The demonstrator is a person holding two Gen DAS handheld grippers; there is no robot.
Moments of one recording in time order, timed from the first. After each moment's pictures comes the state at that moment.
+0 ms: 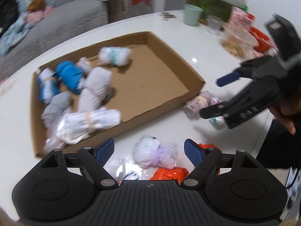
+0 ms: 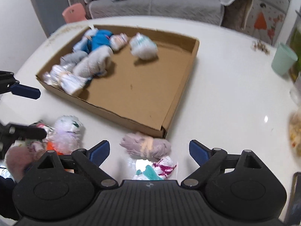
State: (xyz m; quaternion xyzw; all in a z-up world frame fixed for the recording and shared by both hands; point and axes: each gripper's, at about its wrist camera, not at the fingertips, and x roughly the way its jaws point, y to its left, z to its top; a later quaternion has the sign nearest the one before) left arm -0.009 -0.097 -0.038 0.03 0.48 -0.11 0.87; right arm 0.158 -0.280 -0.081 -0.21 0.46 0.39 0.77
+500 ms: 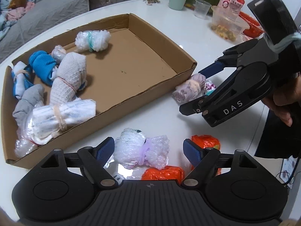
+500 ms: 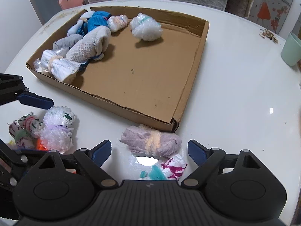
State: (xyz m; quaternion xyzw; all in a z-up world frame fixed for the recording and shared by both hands) left arm 0.000 -0.105 -0.074 0.03 0.51 -0.15 0.85; right arm 0.165 -0.258 -0.113 -0.23 0.49 0.38 0.75
